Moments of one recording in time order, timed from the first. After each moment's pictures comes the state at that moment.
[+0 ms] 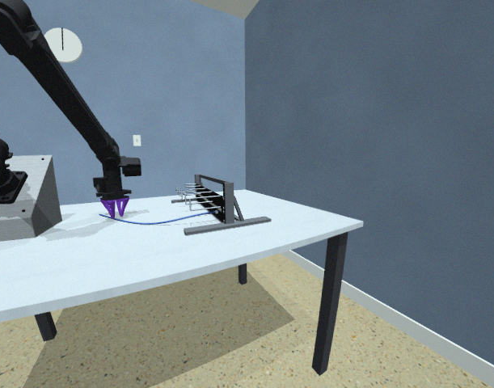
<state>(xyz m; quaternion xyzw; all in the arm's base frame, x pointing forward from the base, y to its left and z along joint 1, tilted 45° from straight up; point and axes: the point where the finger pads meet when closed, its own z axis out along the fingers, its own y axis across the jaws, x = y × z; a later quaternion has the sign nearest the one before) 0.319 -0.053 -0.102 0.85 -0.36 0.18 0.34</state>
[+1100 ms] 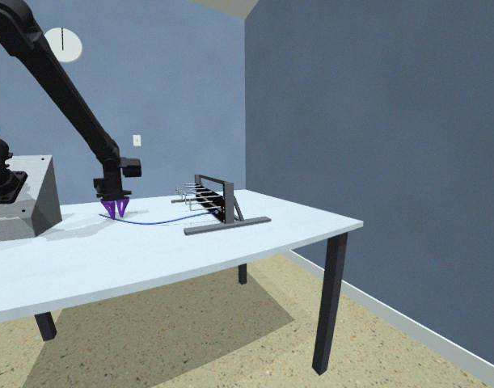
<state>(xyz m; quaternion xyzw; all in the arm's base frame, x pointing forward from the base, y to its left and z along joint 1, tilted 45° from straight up) 0.320 -0.056 -0.105 0.85 -0.36 0.18 0.34</state>
